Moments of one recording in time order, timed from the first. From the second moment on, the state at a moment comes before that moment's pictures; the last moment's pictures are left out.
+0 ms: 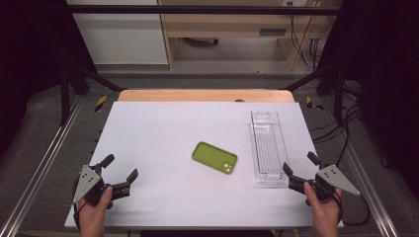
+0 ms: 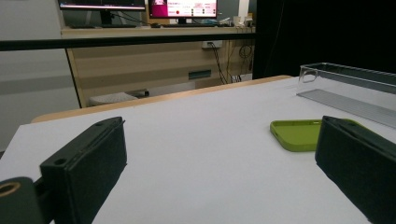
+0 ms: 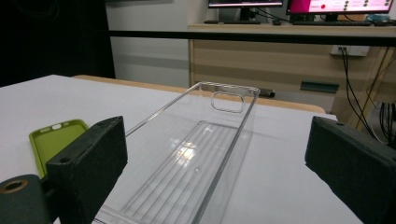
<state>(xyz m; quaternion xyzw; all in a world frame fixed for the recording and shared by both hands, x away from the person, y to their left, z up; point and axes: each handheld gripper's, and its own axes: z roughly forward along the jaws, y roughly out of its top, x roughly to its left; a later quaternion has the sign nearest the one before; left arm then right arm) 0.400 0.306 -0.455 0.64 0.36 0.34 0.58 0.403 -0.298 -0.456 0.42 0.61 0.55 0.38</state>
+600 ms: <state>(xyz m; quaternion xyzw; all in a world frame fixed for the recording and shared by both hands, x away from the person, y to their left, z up) 0.400 0.306 -0.455 0.64 0.36 0.34 0.58 0.400 -0.300 -0.457 0.44 0.60 0.55 0.37</state>
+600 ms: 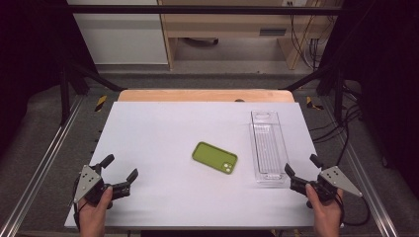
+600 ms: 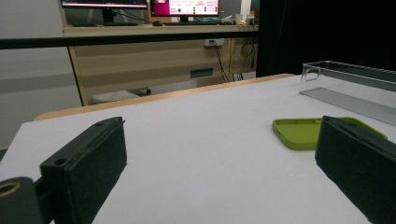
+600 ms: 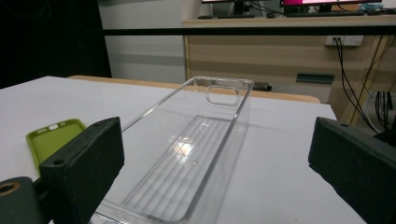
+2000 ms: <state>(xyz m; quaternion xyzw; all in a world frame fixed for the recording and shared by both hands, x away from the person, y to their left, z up) 0.399 0.312 -0.456 0.63 0.38 0.34 0.59 0.504 -0.100 -0.393 0.39 0.77 0.42 0.28</state>
